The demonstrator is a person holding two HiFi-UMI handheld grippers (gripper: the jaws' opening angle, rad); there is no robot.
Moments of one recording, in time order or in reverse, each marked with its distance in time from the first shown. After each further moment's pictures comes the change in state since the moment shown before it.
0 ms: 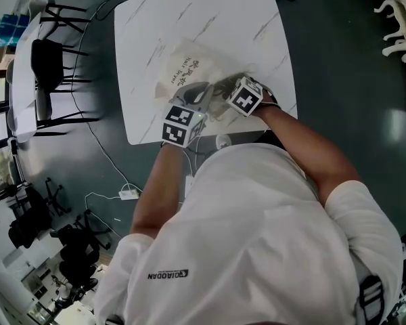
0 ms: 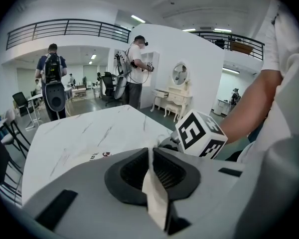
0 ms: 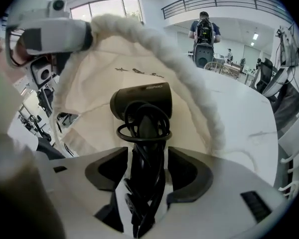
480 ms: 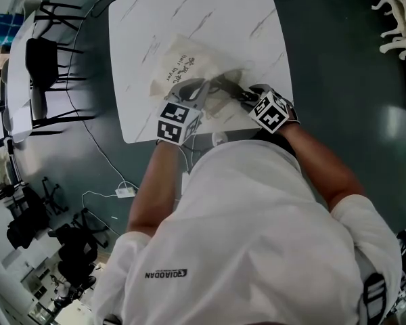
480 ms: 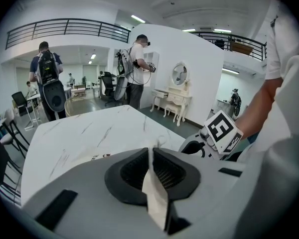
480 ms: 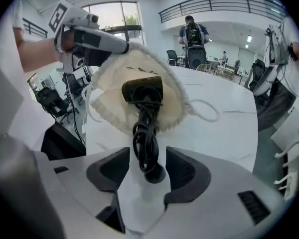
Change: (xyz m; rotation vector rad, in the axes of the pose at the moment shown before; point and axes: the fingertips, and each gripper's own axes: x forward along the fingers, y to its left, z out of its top) left arm 0.004 0.004 0.002 0.002 -0.001 -0.006; right arm -0.052 0.003 -0.066 0.023 -0.031 -0.036
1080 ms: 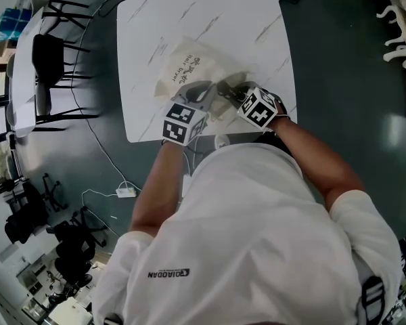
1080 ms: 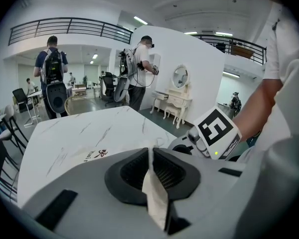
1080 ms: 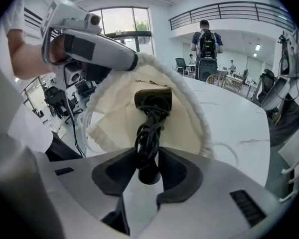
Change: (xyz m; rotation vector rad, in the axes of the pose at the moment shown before) left arm -0.002 -0.007 0.003 -0.028 -0.014 -0.008; right arm 0.016 0.015 0.060 -0.096 -0.070 0.043
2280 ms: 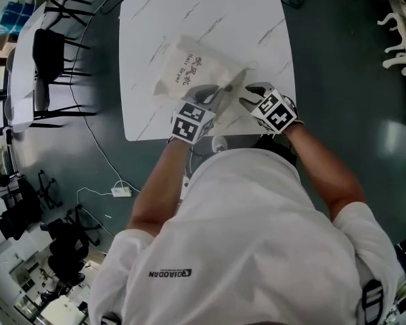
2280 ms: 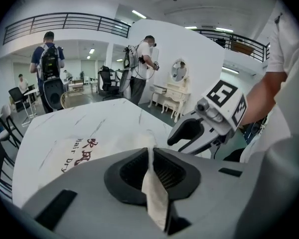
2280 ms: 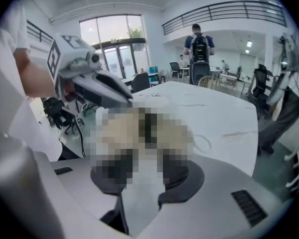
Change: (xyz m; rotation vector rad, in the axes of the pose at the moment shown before) left arm 0.021 -0.010 -0.026 0.011 0.057 -0.018; right arm -0.042 -0.013 0.000 0.076 -0.068 0.002
